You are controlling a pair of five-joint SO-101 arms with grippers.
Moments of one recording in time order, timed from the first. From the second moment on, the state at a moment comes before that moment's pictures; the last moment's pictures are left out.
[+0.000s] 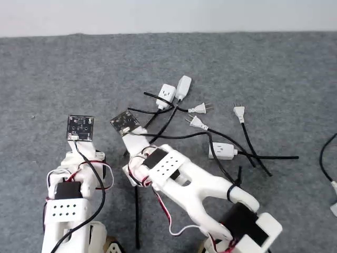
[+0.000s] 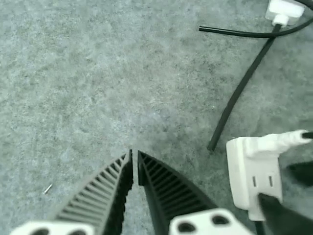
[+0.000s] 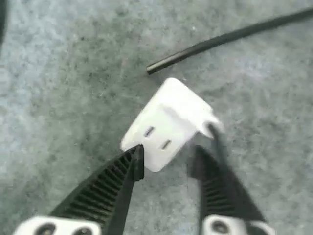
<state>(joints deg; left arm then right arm) -8.8 -58.2 78.3 45.6 -1.0 -48.6 -2.2 35.8 43.3 -12.4</state>
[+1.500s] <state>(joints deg) -19.3 -58.2 74.9 45.5 3.7 -35.0 -2.5 19.9 64.2 -9.9</state>
